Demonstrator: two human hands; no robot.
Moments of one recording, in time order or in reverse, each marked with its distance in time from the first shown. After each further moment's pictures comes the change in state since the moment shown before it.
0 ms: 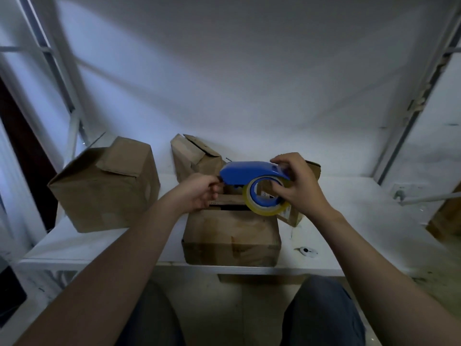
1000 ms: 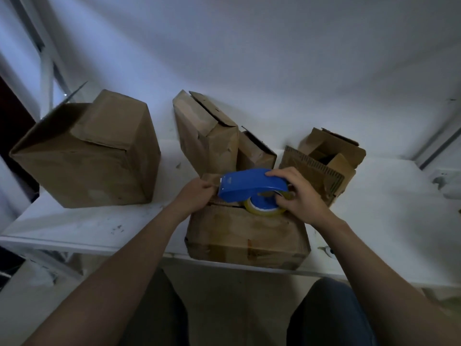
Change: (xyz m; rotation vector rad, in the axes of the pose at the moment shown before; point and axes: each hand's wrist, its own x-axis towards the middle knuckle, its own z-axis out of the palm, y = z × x) left_hand 0.113 -0.093 -0.036 0.484 0.121 0.124; right_hand 0.006 0.111 0.105 0.138 -0.358 0.107
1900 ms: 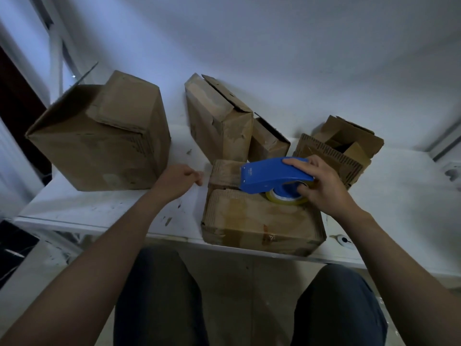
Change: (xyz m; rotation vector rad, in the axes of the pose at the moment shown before) left_hand -0.004 -0.065 -0.059 0.103 0.082 0.065; right_hand -0.006 -0.017 -0.005 -0.230 0.037 -0.001
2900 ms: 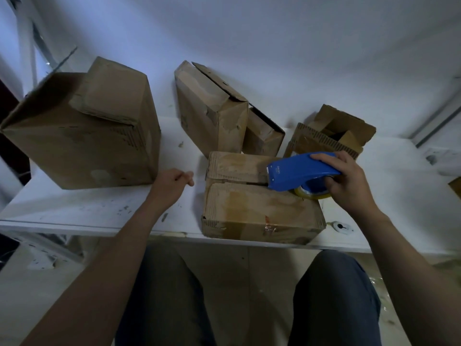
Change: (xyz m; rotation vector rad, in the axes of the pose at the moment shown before) left_hand 0.000 -0.046 0.029 -0.213 0.076 0.005; right_hand -0.034 0.008 -0.015 -0.117 0.196 0.172
